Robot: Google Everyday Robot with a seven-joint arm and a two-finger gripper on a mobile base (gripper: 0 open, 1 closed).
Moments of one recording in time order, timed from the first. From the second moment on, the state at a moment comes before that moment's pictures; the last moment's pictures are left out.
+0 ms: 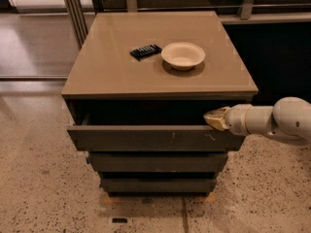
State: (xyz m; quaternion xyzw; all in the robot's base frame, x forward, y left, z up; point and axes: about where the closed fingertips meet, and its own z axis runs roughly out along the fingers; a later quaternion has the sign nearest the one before) arm 0.614 -0.194 0.685 -0.38 0.79 0.19 0.44
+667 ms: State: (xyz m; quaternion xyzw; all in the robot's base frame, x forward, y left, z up) arm 0.591 -0.205 0.674 -0.37 0.81 0.21 0.40
